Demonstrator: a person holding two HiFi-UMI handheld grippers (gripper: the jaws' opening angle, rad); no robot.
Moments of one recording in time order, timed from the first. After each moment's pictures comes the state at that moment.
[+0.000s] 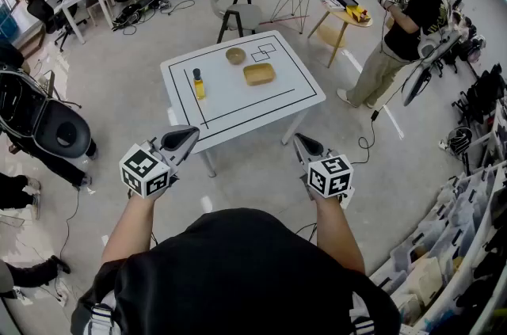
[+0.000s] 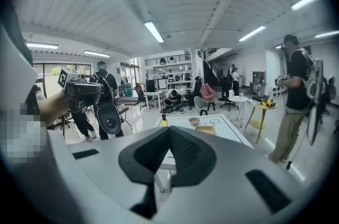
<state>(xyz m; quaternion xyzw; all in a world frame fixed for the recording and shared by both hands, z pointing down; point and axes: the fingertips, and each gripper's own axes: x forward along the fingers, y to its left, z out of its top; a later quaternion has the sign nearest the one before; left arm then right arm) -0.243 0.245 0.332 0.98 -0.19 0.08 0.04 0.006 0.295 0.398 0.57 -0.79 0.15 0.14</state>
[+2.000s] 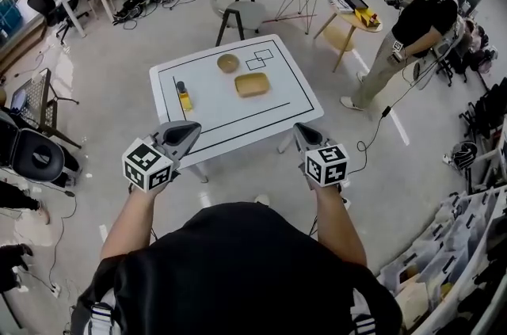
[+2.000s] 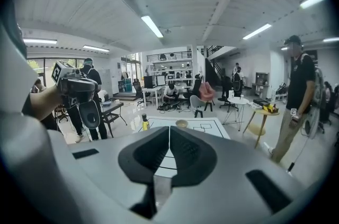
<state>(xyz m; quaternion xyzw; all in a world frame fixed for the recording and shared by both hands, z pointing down) -0.148 0.146 0.358 0.97 -0.23 0.11 0.06 0.104 0.164 0.417 0.56 -0.80 0.14 0.17</state>
